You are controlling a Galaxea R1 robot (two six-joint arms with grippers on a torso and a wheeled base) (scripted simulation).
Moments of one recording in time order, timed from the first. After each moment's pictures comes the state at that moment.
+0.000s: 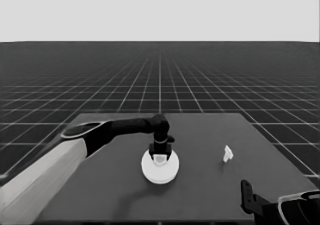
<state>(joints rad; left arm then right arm) 0.08 3.09 -1.77 0.23 1.51 -1.28 -0.35 1.76 -0.39 -0.70 -1.18 0.32</state>
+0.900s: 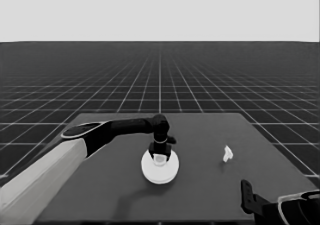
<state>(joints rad) 0.08 3.09 -1.77 0.24 1.51 -1.13 -0.35 1.76 -0.39 -0.70 -1.18 0.32</state>
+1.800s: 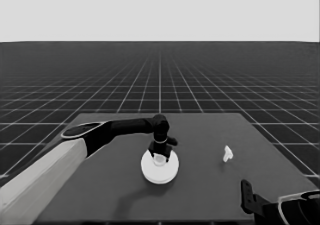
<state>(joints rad) 0.08 3.09 -1.77 0.23 1.51 -0.97 -0.35 1.76 -0.39 -0.70 -1.18 0.32</state>
